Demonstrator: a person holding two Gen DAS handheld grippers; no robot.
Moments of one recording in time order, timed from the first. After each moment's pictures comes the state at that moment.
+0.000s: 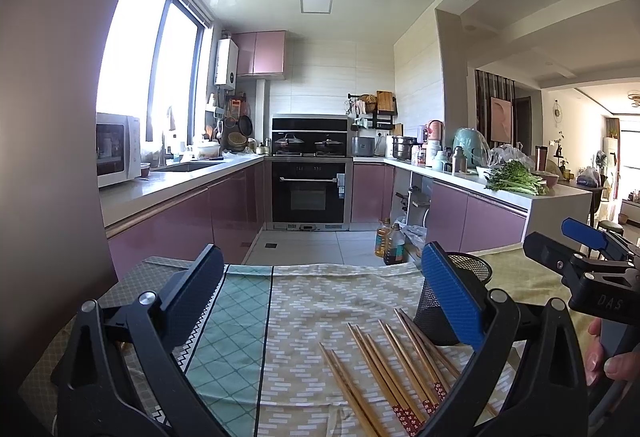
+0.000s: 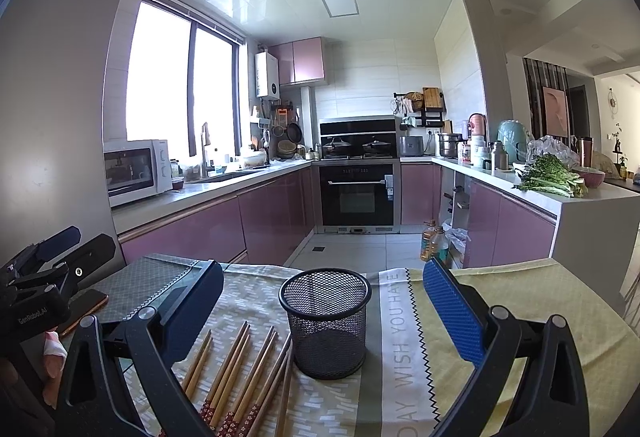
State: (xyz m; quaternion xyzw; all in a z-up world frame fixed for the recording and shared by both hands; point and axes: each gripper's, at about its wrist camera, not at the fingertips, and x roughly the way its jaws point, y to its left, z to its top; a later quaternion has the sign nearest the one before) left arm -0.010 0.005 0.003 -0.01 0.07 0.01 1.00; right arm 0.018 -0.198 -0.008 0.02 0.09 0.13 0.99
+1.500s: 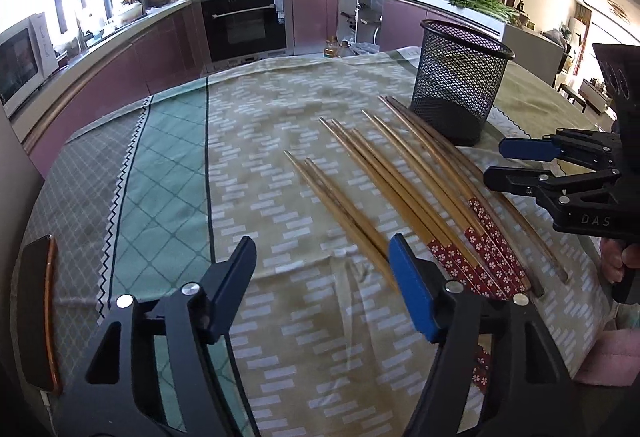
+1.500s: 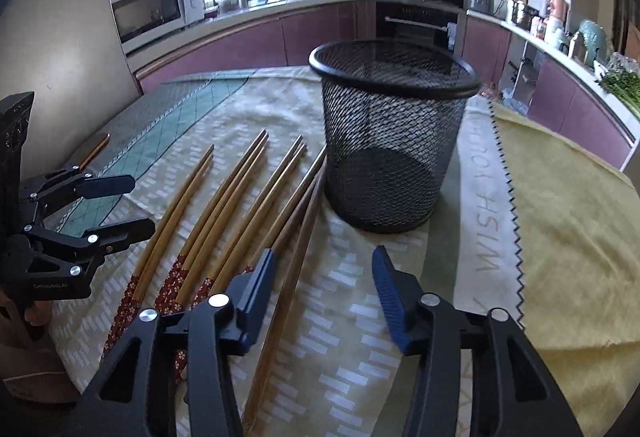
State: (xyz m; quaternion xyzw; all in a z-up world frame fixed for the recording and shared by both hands) left arm 0.064 0.012 -0.107 0.06 0.40 -0.11 0.91; right arm 0.089 -0.155 -0.100 -0.07 0.40 0.23 0.88
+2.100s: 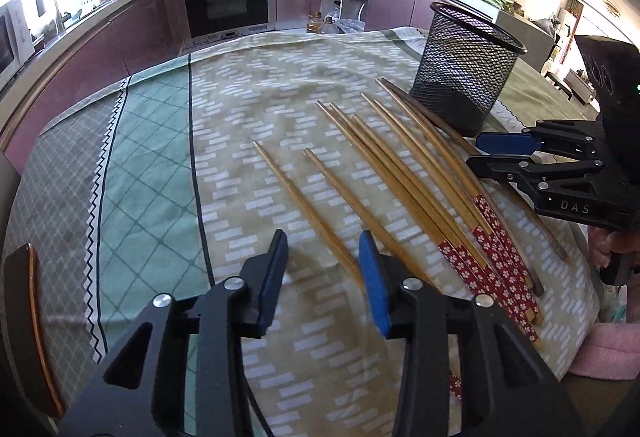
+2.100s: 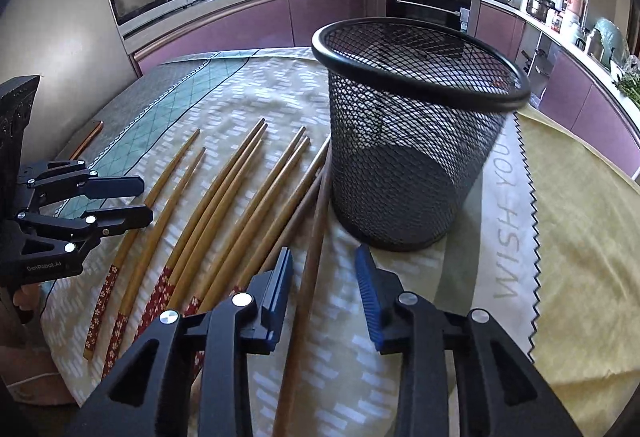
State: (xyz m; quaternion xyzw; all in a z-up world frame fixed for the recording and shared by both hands) left arm 0.094 0.019 -0.111 0.04 0.44 -0.14 0.88; right arm 0.120 -0.145 -0.104 -0.08 0.43 0.24 0.87
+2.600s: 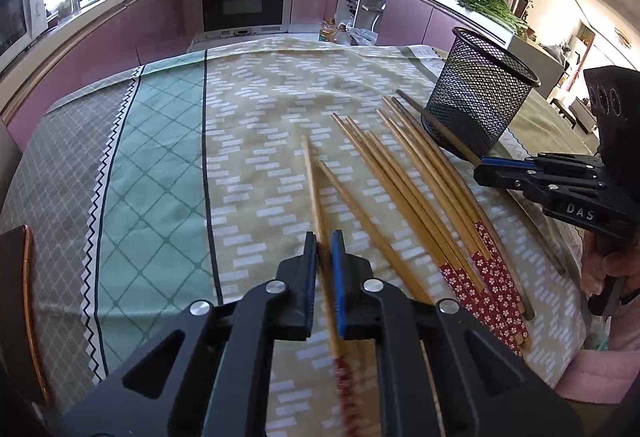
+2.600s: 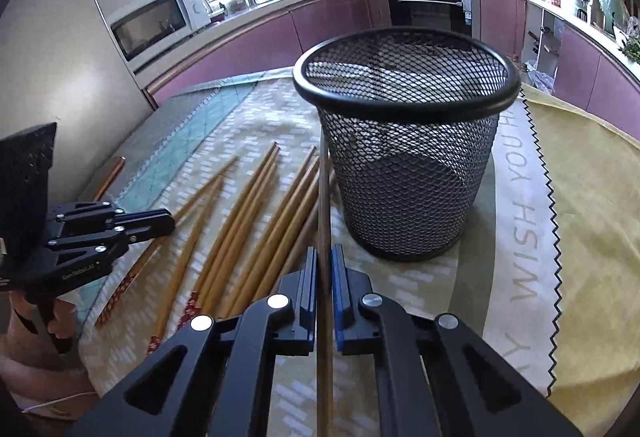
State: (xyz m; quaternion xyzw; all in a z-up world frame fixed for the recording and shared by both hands) left arm 0.096 0.030 -0.106 0.00 0.44 -0.12 0.89; right arm 0.124 -0.159 -0.098 0.00 0.43 0.27 0.86
